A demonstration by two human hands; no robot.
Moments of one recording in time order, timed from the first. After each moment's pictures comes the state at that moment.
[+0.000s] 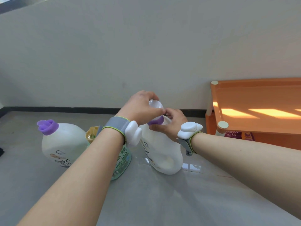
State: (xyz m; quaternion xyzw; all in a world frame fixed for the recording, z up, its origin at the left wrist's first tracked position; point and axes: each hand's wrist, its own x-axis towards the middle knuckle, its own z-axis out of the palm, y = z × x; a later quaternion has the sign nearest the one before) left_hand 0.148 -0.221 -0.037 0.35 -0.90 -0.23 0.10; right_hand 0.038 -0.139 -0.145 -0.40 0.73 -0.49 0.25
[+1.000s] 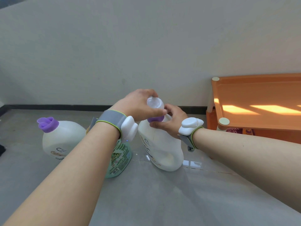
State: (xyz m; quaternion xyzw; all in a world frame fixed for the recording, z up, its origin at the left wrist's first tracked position) left_hand 0.153 -0.226 -0.028 0.33 -0.93 -0.16 0.02; right_hand 0.039 -0.134 -0.139 -0.41 0.73 -0.48 0.26
